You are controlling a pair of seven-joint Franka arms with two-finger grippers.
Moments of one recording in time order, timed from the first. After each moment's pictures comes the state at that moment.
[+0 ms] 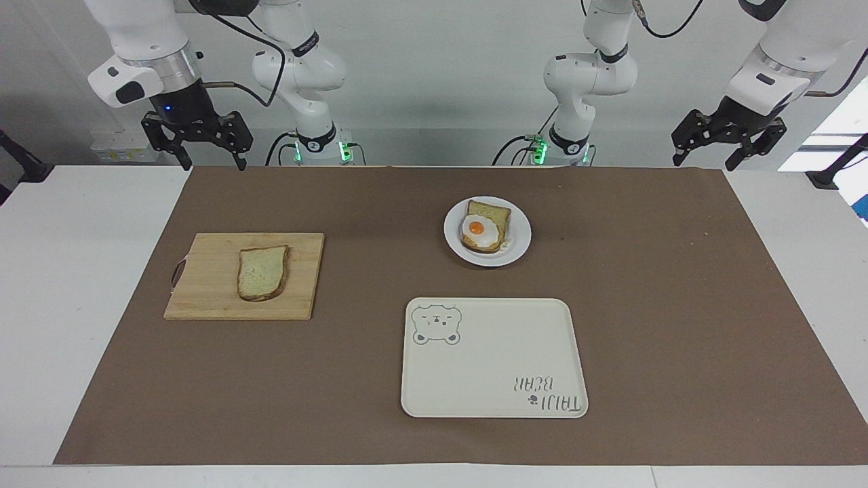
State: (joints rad) left arm -0.10 -0.01 0.08 -1.47 -0.02 1.42 0.15; right arm -0.03 -0.06 0.00 -1.58 -0.01 1.55 -0.01
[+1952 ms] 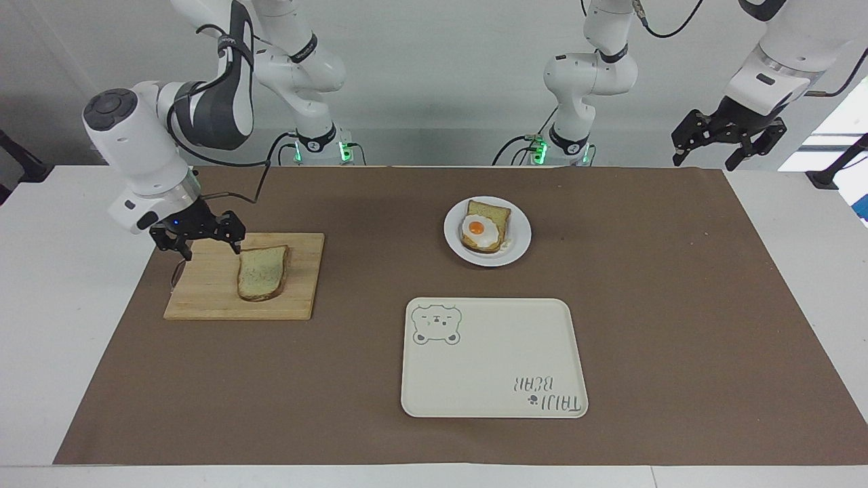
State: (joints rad) left arm -0.10 -0.01 0.08 -1.47 -0.02 1.42 0.15; right arm -0.13 0.13 0.00 -1.83 0.00 1.97 -0.29
